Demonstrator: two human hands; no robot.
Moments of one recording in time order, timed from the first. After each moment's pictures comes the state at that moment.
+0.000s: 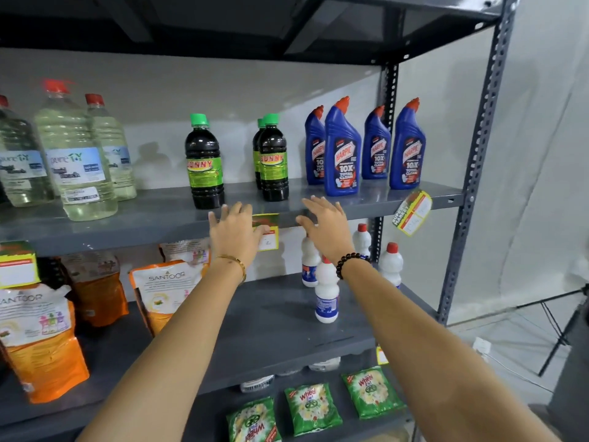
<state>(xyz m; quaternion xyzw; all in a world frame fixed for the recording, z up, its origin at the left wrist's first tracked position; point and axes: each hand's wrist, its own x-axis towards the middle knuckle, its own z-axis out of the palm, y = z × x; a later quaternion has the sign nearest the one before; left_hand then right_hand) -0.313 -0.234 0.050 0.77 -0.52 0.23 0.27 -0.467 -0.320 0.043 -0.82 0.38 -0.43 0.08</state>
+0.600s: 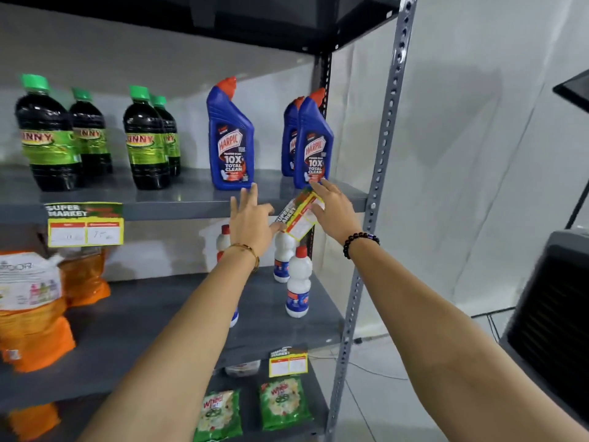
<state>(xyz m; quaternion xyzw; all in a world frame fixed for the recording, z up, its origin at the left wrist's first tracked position) -0.547 -0.389 0.037 0.73 -0.59 0.15 0.32 -0.697 -0.470 0.059 -0.84 0.39 -0.38 0.02</state>
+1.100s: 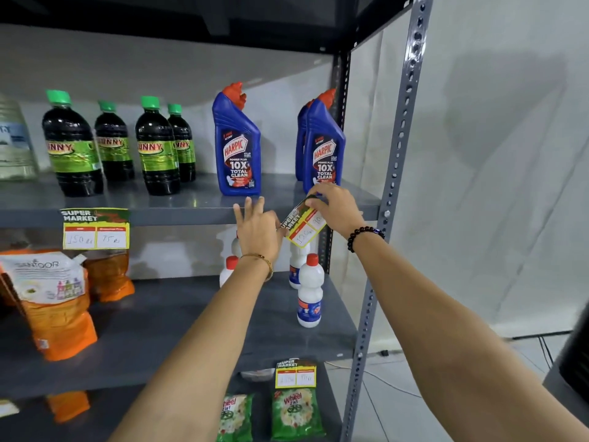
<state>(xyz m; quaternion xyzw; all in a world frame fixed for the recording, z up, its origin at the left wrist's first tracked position) -0.564 -0.414 0.030 0.79 -0.50 0.21 0.29 -0.692 -0.502 0.074 -0.86 0.29 -0.41 0.13</state>
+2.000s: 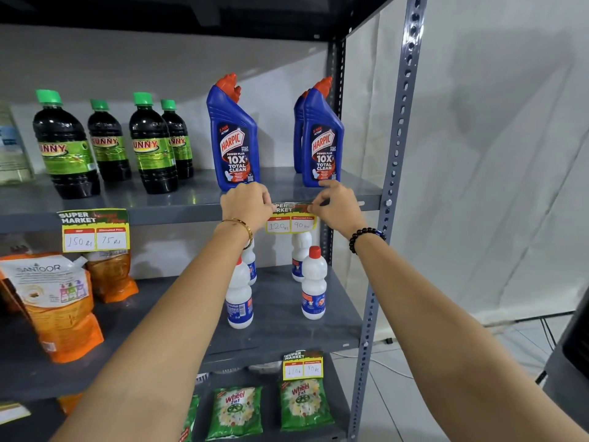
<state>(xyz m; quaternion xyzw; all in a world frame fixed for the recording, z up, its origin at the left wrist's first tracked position) -0.544 -0.394 0.074 0.78 -0.52 0.18 0.31 -0.694 -0.493 0.059 -0.83 0.33 -0.43 0.16</state>
